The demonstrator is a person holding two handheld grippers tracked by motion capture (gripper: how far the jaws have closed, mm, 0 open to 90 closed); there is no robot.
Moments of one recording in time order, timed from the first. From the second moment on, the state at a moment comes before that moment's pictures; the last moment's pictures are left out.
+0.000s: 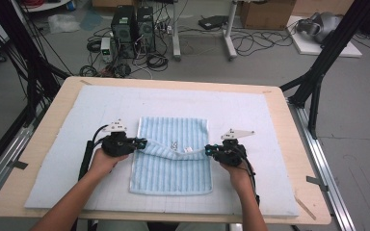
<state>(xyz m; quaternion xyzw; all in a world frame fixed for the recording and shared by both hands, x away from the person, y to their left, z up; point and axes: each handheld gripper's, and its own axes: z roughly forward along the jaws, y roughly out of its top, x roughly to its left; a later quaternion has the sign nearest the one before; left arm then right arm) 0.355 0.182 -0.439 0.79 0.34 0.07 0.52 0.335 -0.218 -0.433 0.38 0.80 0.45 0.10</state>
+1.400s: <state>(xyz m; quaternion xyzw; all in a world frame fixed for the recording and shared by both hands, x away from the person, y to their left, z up) 0.247 0.213 -0.445 0.76 0.35 0.04 0.55 0.215 -0.222 -0.427 0.38 0.81 0.43 0.12</state>
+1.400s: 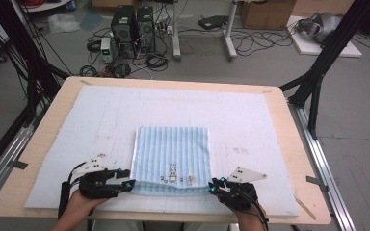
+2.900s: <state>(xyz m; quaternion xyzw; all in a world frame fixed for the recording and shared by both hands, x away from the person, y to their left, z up) 0.390 0.176 -0.446 0.78 0.40 0.11 0.47 0.306 -0.201 -0.434 0.34 0.83 0.43 0.12</state>
